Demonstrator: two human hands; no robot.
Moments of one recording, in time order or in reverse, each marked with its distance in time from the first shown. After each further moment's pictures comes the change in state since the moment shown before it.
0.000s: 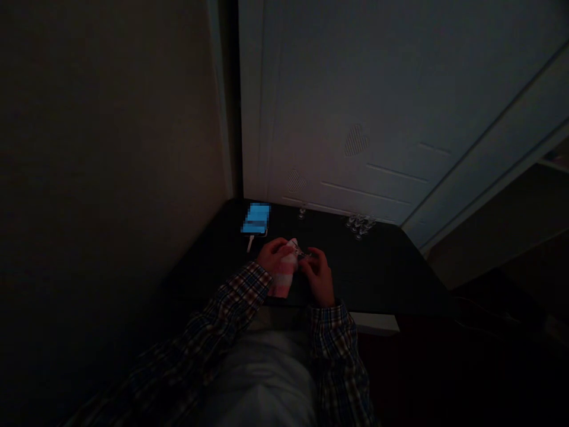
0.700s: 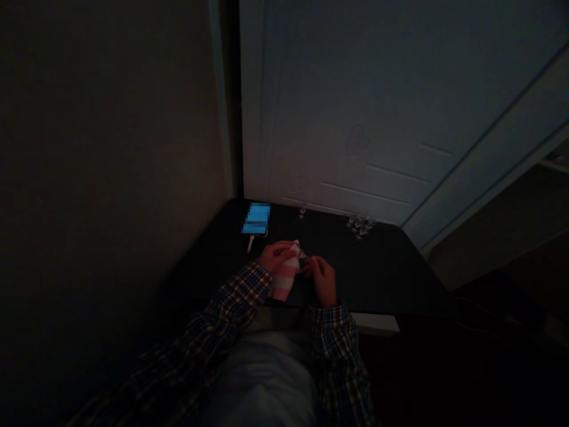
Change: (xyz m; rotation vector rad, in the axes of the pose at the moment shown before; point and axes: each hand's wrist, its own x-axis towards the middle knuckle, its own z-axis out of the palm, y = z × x) left_hand 0.001 0.001 0.000 0.049 -0.032 0.020; right_hand 0.001 0.004 -0.003 -0.056 0.027 0.048
